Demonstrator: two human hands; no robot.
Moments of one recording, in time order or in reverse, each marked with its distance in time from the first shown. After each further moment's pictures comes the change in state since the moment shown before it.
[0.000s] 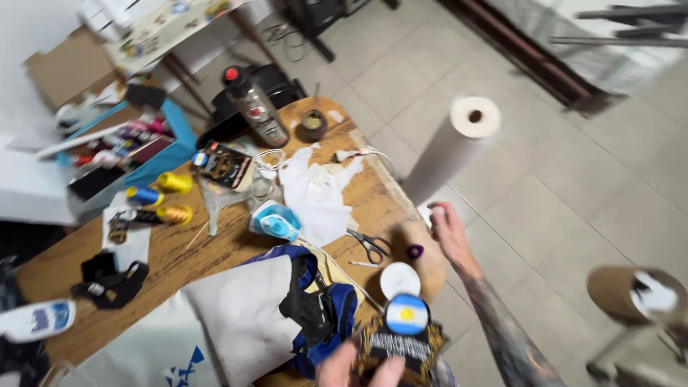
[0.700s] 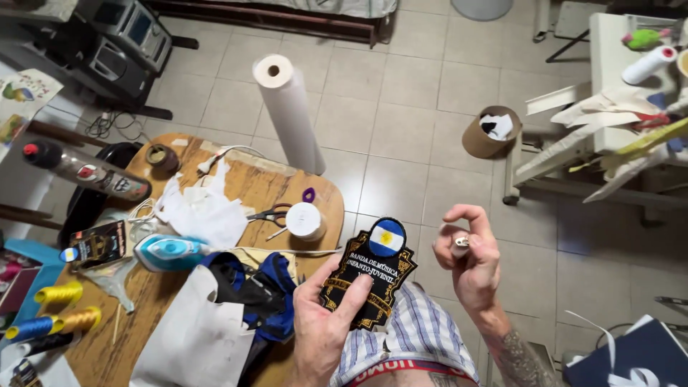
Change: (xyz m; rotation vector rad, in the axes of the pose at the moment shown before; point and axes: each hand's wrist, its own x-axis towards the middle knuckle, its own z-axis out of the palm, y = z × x) left_hand -0.091 -0.020 -0.066 0.172 -1.164 0.382; right_hand -0.386 -0.063 -0.054 0.543 0.585 -0.516
